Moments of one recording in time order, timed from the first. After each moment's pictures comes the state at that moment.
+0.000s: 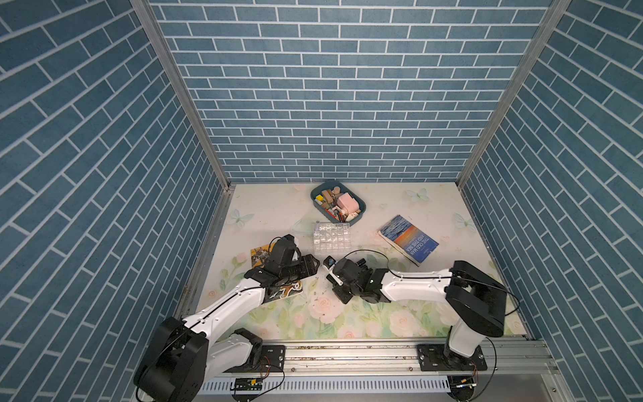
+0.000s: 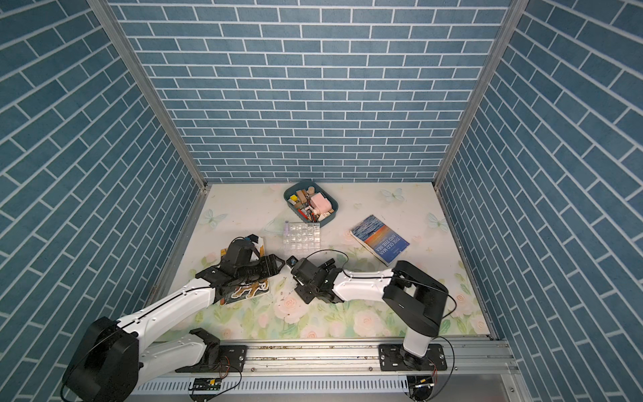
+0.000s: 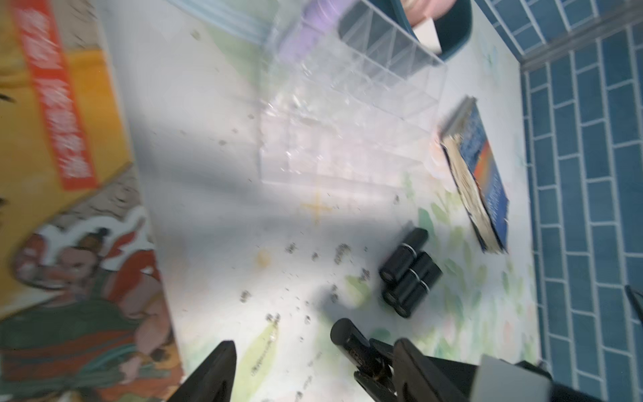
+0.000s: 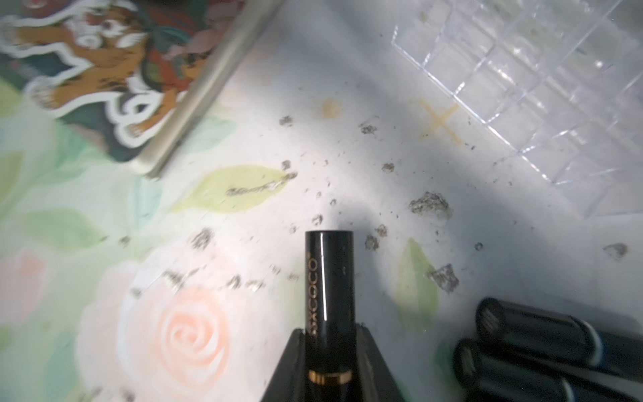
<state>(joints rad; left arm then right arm) -0.47 1.14 0.53 -0.17 0.26 -0.74 1.14 1.67 0.89 -0.14 0.09 0.14</state>
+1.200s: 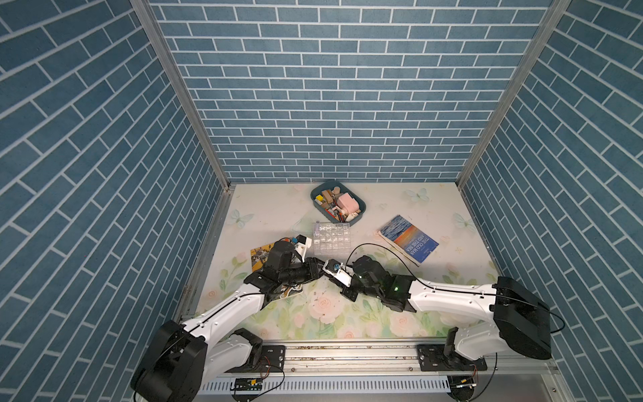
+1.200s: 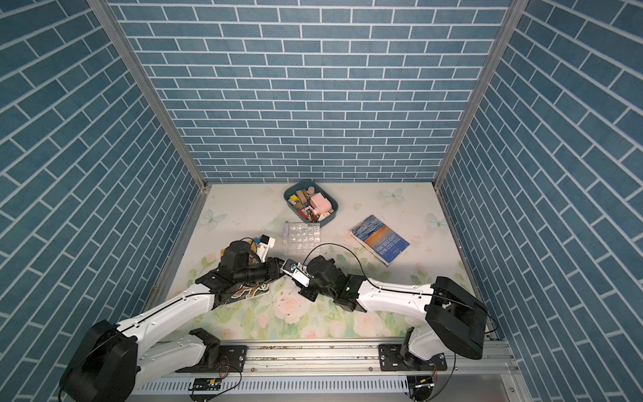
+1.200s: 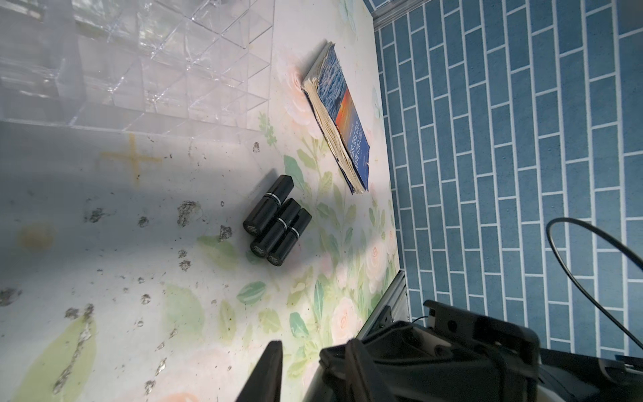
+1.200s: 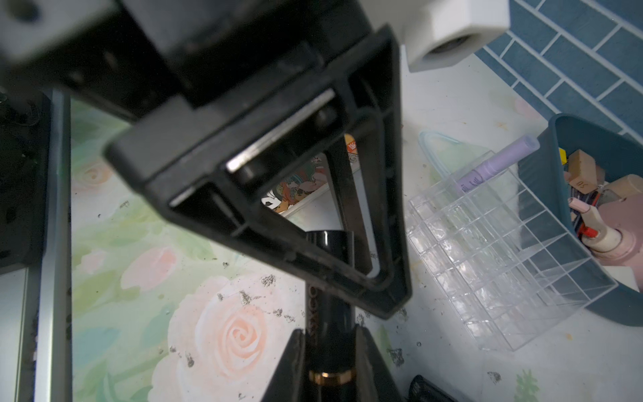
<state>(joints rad) -0.49 1.11 0.48 0.07 0.60 -0.86 1.14 1.44 0.75 0.12 0.02 -0.19</state>
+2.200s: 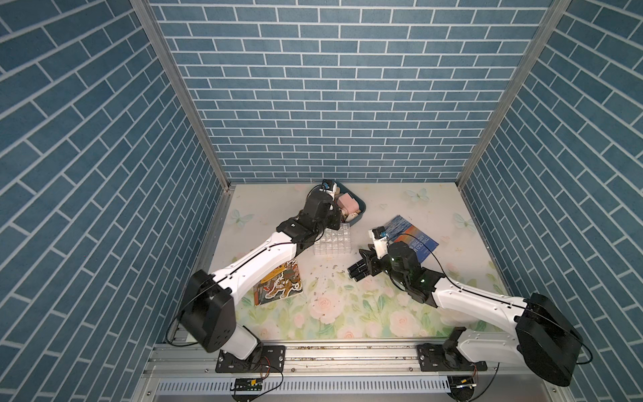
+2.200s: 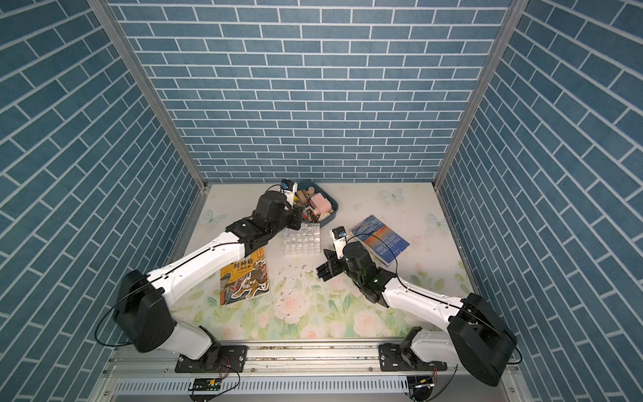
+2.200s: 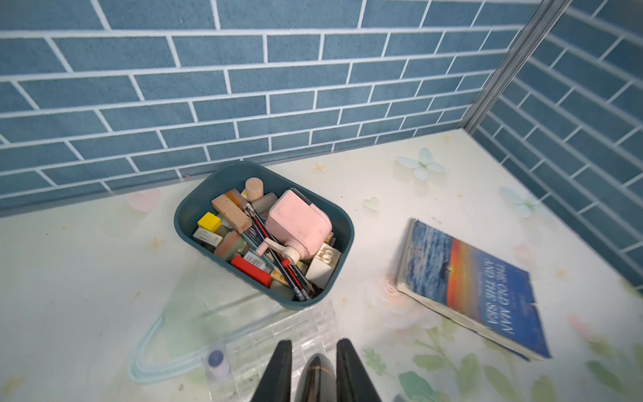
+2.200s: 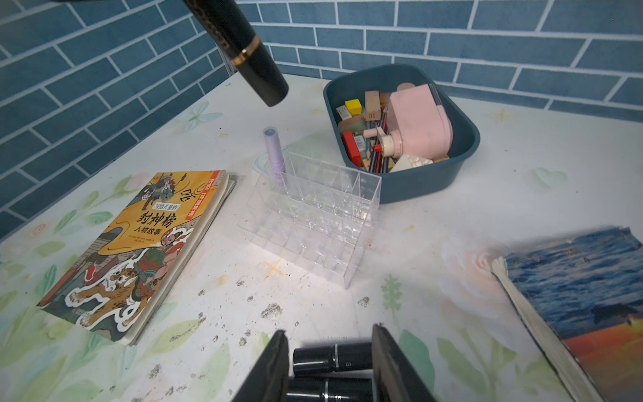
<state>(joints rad) -0.64 1.56 1.26 -0.21 -0.21 -0.21 0.84 1.25 0.59 0.22 0.12 0.25</state>
